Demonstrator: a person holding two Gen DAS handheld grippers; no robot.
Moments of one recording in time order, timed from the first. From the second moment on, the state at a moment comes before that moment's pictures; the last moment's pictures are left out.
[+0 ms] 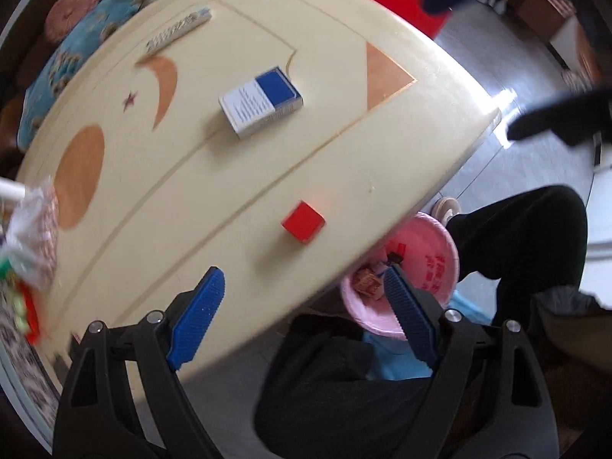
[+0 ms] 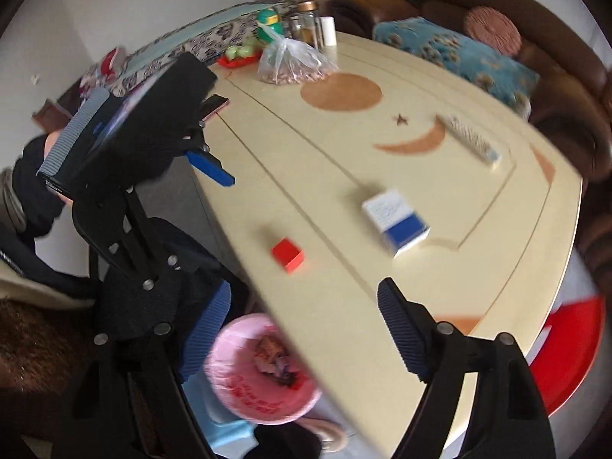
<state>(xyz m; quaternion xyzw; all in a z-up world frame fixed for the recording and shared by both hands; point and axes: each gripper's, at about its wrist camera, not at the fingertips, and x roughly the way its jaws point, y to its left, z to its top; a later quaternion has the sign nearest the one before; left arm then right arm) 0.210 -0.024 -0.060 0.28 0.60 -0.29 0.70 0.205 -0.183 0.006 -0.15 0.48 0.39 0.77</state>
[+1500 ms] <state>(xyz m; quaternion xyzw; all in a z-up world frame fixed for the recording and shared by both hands) 0.247 -0.055 -0.177 0.33 0.58 -0.50 0.55 0.380 -0.128 -0.169 -0.29 0.59 0.42 0.62</state>
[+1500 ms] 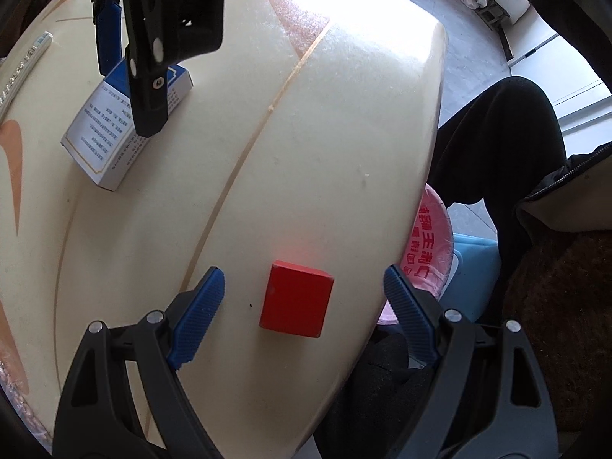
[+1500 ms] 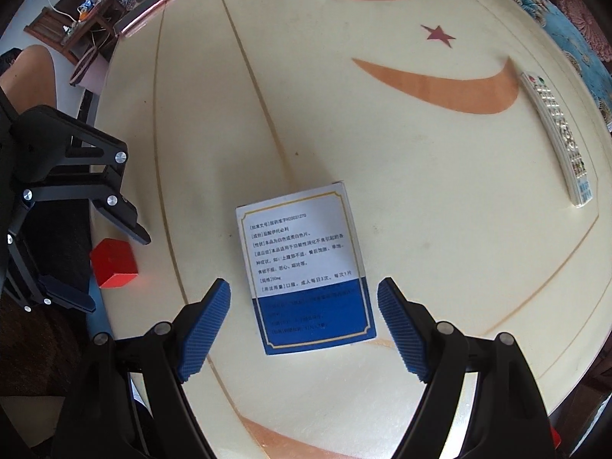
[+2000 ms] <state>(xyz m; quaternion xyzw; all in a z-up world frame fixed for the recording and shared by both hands) 0.248 -0.051 -0.171 0.33 0.57 -0.49 0.57 0.371 -0.115 -0.180 -0.30 0.58 0.40 0.65</state>
